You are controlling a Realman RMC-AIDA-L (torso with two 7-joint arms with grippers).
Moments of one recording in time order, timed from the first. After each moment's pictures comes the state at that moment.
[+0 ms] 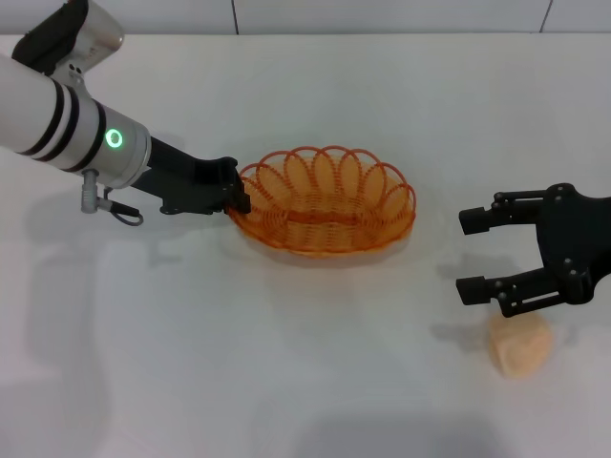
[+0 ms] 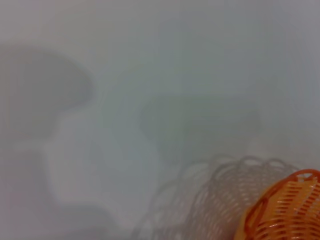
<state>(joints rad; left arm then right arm) -0.84 -2.08 0.89 0.65 2.54 1.28 -2.89 0.35 2.01 -1.11 -1.23 -1.77 -1.75 1.77</state>
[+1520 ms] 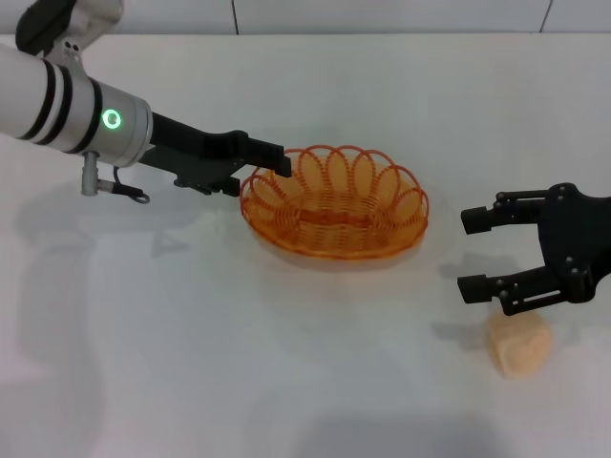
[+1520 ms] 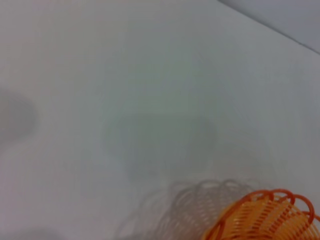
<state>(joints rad) -0.84 -2.06 0.88 0.65 2.41 1.28 -2.75 0.35 2.01 -1.11 -1.23 -1.78 -1.75 1.78</state>
